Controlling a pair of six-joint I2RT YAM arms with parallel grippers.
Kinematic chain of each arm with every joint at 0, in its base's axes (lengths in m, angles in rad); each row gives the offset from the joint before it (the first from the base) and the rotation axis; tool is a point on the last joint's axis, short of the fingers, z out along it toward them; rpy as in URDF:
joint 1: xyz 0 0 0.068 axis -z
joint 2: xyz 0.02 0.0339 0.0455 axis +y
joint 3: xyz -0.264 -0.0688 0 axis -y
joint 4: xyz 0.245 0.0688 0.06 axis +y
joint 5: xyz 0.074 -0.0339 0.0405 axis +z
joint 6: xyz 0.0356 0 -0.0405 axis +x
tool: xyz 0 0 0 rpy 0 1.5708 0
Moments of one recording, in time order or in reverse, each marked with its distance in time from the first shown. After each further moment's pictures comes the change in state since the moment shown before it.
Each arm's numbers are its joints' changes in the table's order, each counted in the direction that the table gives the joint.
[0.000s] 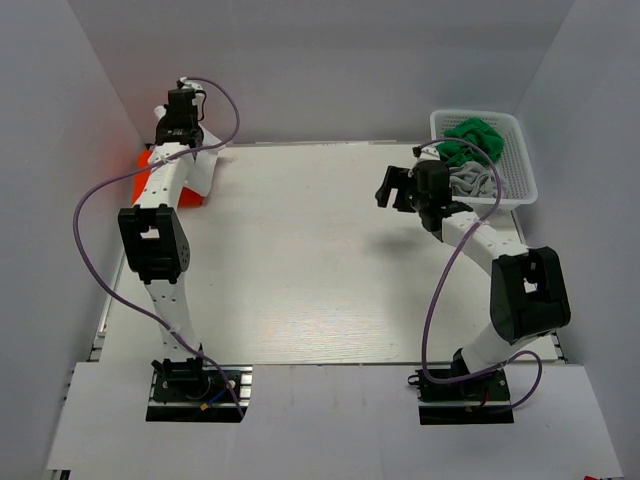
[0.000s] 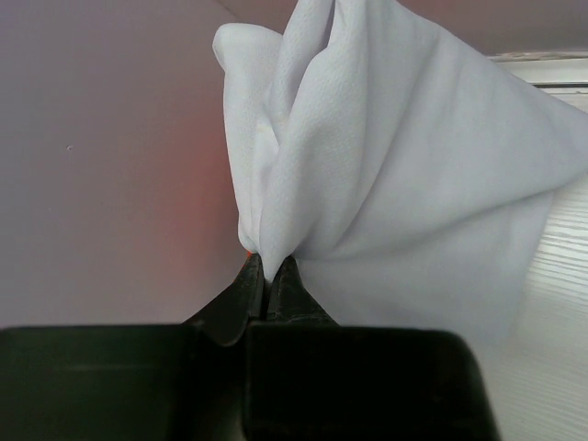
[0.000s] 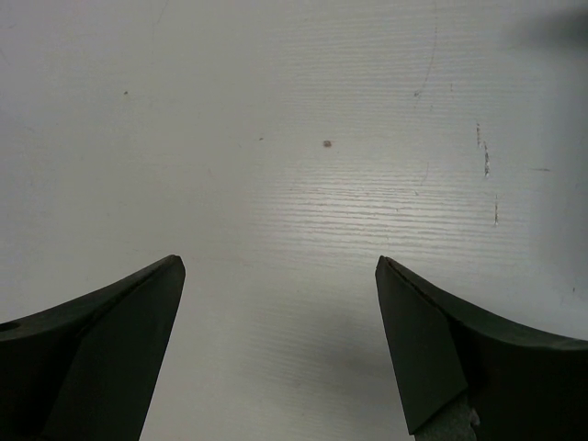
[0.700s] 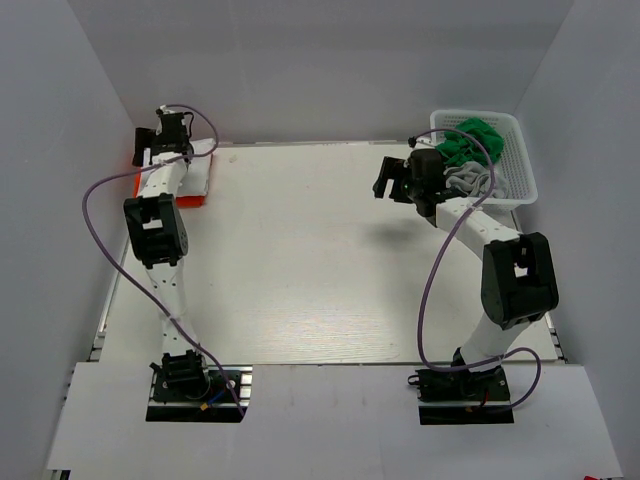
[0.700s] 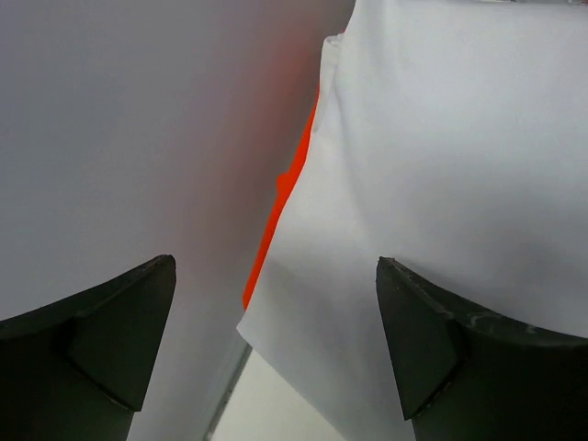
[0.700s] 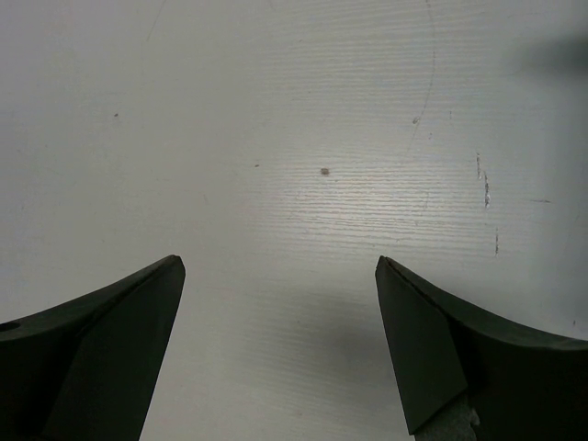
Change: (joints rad) left arm -0.122 0.289 0.098 -0.066 0.182 -0.058; right arm 0.000 0.116 0.163 0.082 -0.015 0.000
